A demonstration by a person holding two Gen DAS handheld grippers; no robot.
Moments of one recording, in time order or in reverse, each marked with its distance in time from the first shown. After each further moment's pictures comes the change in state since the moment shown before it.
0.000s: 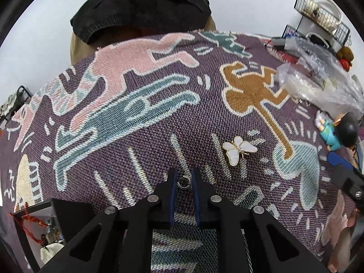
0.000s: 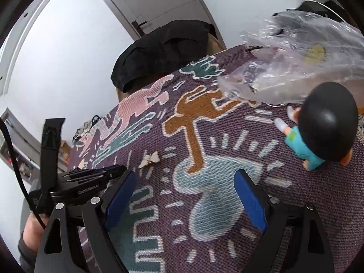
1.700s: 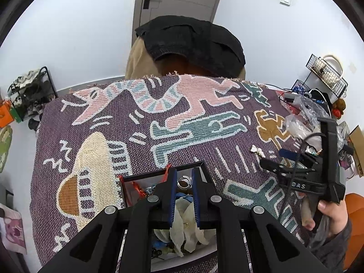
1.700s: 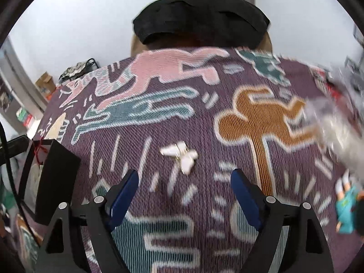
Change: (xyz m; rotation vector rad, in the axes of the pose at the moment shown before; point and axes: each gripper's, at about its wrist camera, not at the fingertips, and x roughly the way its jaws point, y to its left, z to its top) left arm -0.102 0.123 -0.051 -0.191 -0.181 -0.031; right arm 0.102 0.105 0.017 -0.369 0.200 -0.156
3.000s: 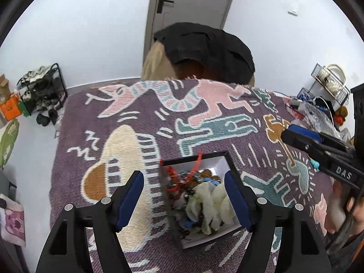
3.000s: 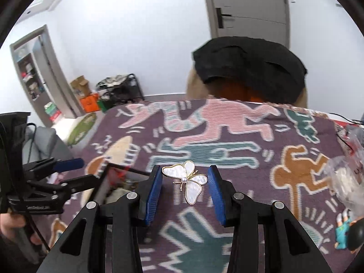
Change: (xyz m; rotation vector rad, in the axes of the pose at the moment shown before) left arm -0.037 0.036 -0.016 -0.050 -0.040 0.039; right arm -0.081 0.097 0.029 -0.133 -0.167 0.173
